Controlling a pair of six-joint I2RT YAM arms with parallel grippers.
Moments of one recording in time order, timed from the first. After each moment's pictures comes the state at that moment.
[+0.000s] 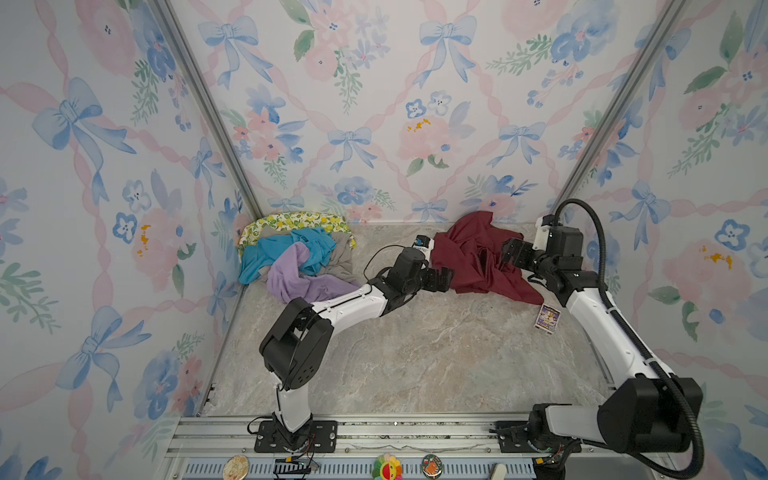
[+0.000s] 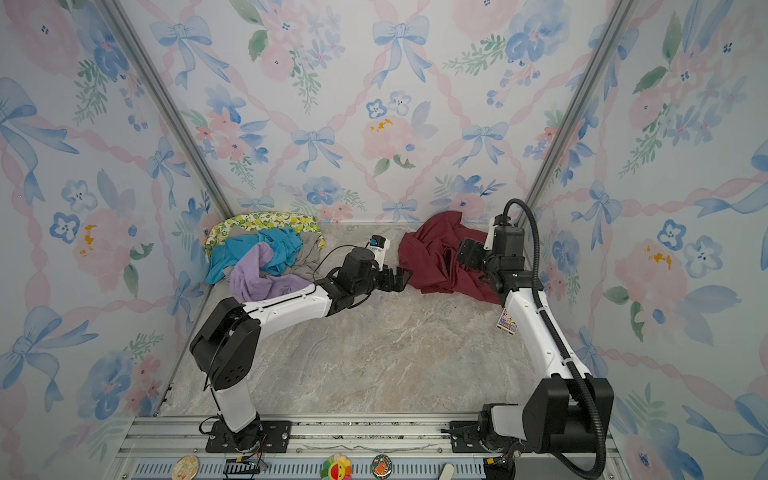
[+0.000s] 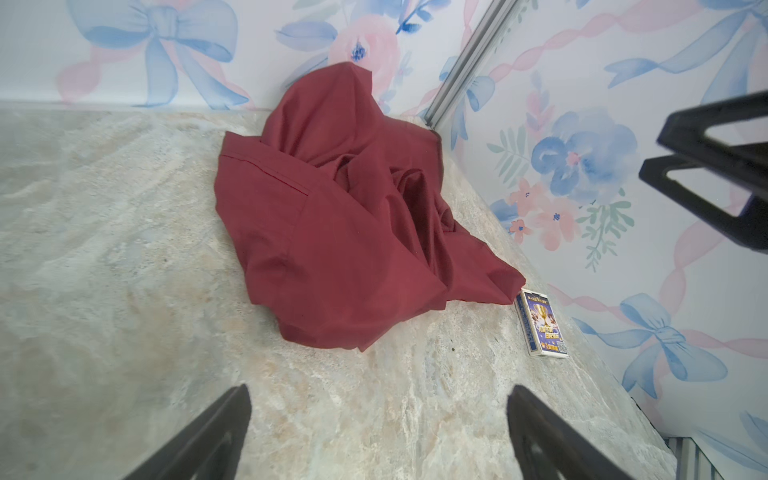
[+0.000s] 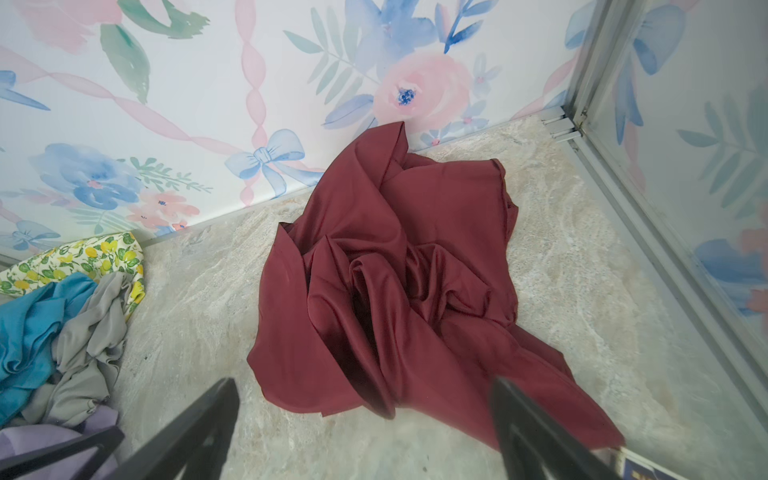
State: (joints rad) left arm -0.72 1.77 1.23 0.14 0.06 -0.44; right arm 0.03 1.29 1.11 -0.36 -0.06 0.30
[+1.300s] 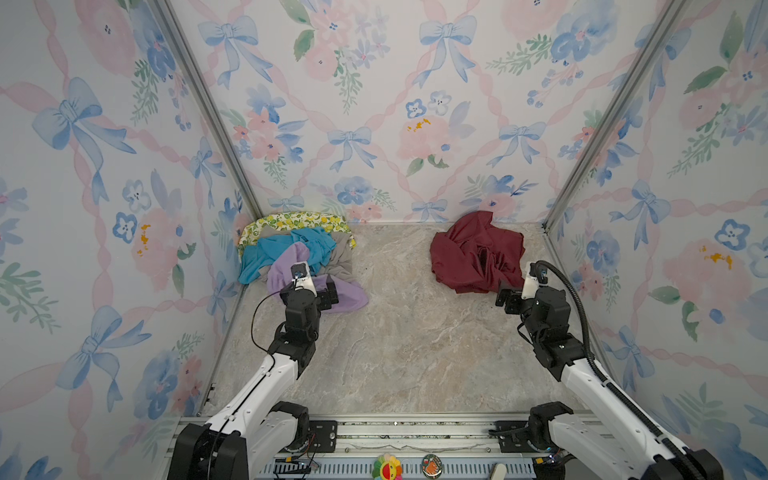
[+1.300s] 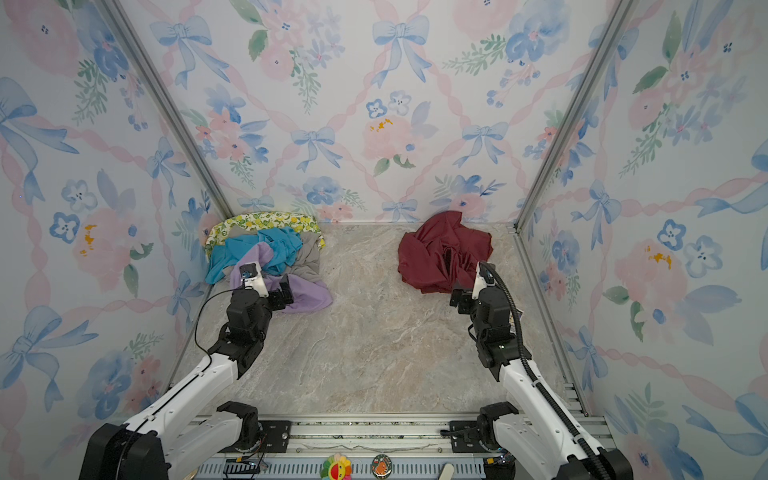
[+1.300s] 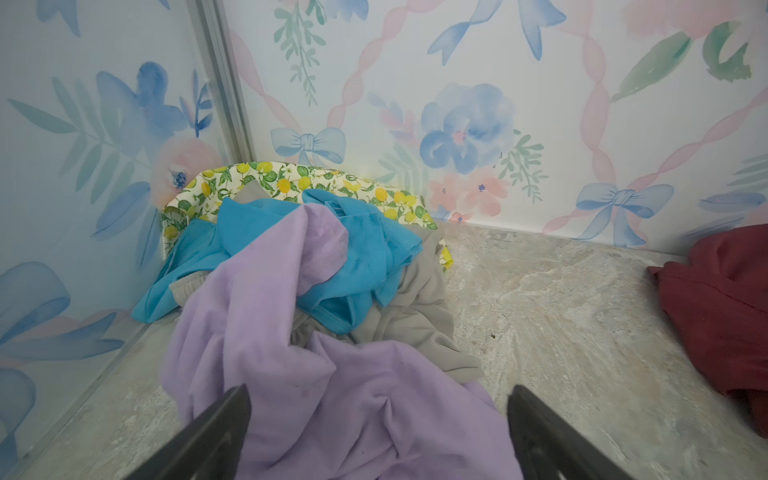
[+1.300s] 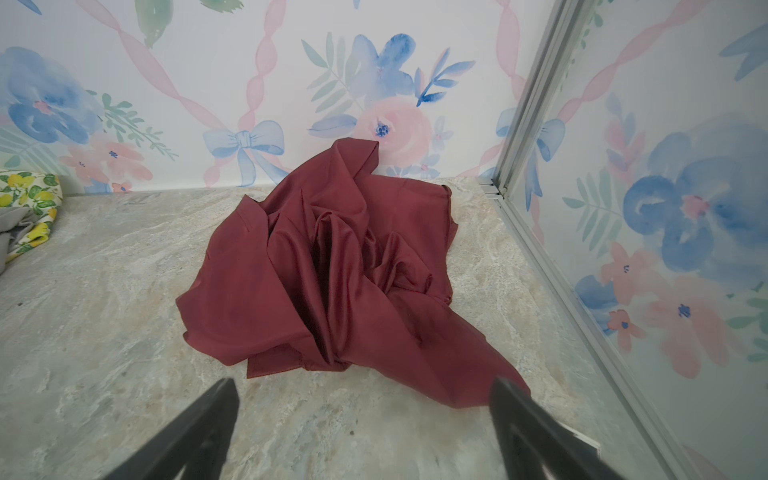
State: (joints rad) left arm -0.20 1.01 0.43 0.34 -0.36 -0.16; right arm 0.23 0.91 0.49 0.10 0.28 0.08
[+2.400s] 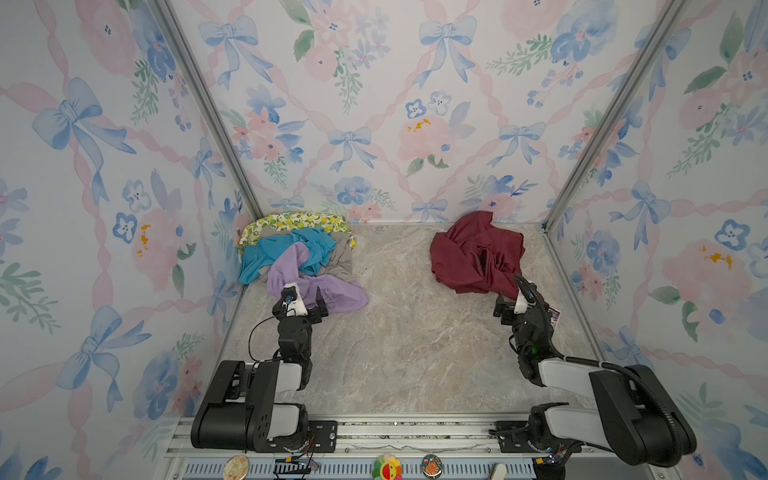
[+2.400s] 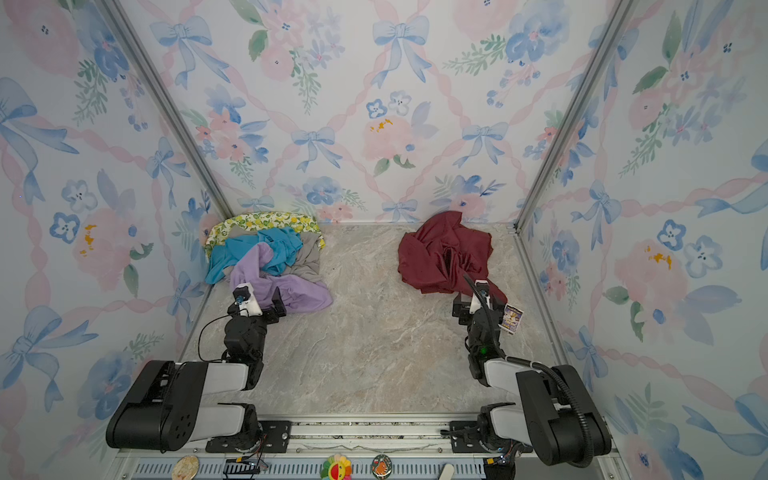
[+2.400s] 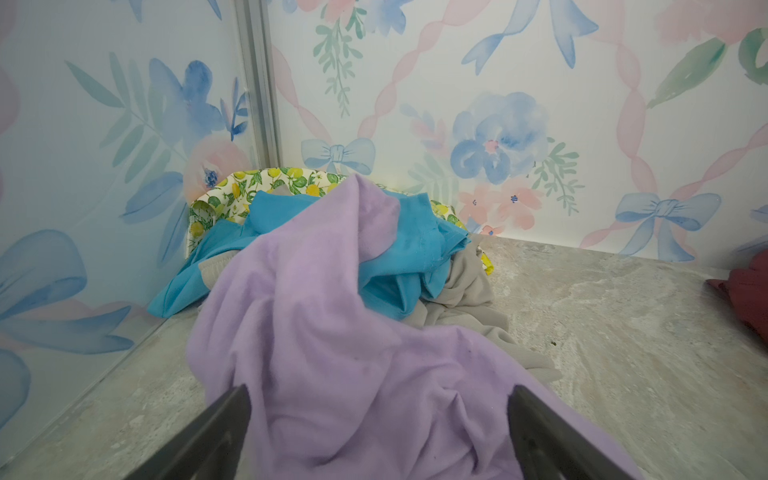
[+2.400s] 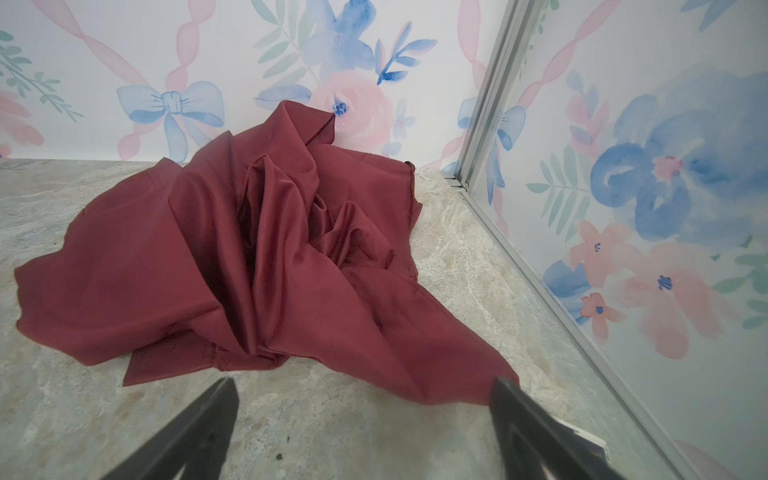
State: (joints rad) left arm -0.05 1.36 0.12 1.17 -0.22 -0.08; right arm 0.16 1.33 0.20 0.92 0.34 -0.03
